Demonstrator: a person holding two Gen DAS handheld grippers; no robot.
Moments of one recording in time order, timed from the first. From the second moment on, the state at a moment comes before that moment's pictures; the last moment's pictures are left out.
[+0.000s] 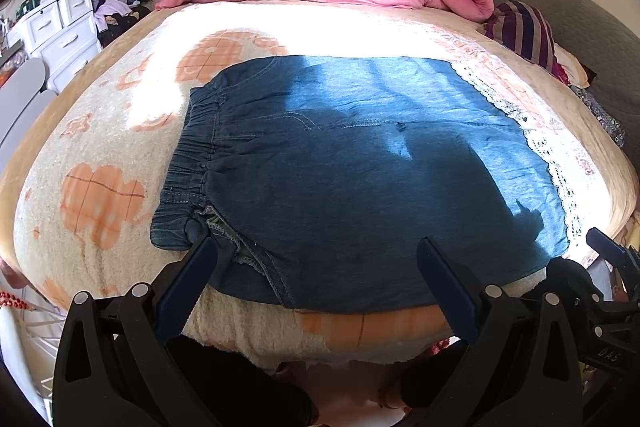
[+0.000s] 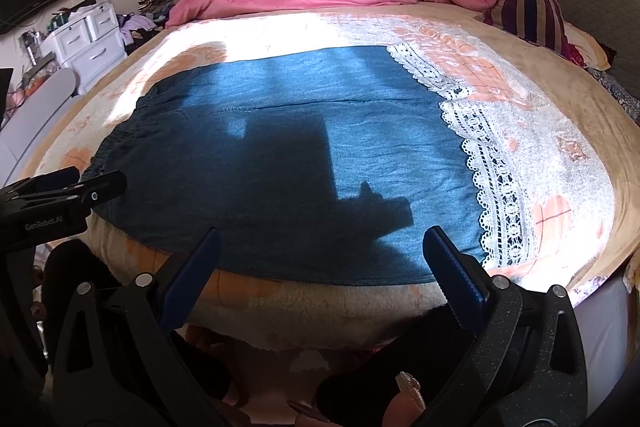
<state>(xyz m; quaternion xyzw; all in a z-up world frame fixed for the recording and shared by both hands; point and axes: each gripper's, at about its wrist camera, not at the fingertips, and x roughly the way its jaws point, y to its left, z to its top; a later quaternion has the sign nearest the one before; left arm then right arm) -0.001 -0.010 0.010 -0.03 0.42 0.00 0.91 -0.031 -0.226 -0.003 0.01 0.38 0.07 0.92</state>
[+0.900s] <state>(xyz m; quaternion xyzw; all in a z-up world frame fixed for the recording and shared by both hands) 0.006 -0.008 0.010 -0.03 0.42 0.00 0.90 -0.021 -0.224 -0.006 0.01 0.39 0.07 0.92</state>
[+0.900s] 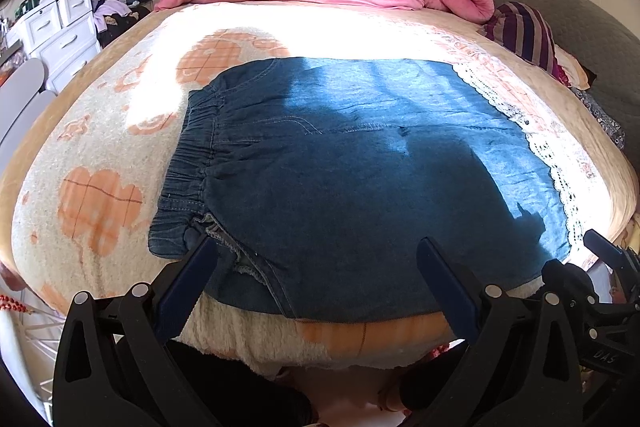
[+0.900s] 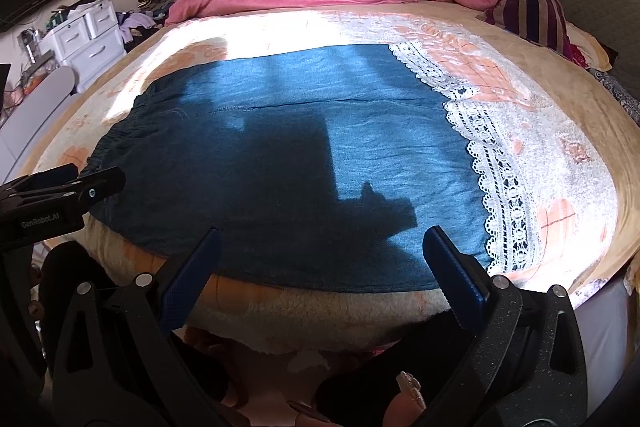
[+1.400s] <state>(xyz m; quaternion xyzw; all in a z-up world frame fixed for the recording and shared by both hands) 0.043 0.024 0.012 -0.04 0.42 0.03 0.91 0.035 -0.194 -0.003 -0.05 0.40 0.14 0.90</state>
